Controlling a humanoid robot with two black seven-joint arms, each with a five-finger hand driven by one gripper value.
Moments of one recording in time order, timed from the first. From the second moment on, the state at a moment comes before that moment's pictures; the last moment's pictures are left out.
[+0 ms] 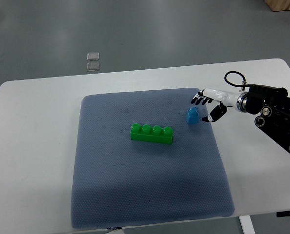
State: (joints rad) left arm 0.01 0.00 -0.10 -0.15 0.08 0.00 0.03; right arm 0.67 -0.38 0.79 1.05 -1.76 0.37 -0.06
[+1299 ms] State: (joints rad) left arm 0.01 0.00 -0.10 -0.15 0.08 0.00 0.03; right arm 0.70 -0.36 0.75 1.06 -1.77 0.37 -0.07
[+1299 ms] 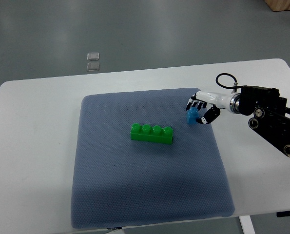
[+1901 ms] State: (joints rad) left arm 0.01 0.00 -0.10 -0.15 0.08 0.00 0.03; right arm 0.70 -0.36 0.75 1.06 -1.78 0.37 -0.07
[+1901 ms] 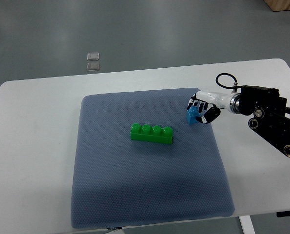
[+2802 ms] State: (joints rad) left arm 0.01 0.00 -0.10 -0.15 0.08 0.00 0.03; right arm 0.82 -0.36 0.75 1.13 -1.77 0.37 0.15
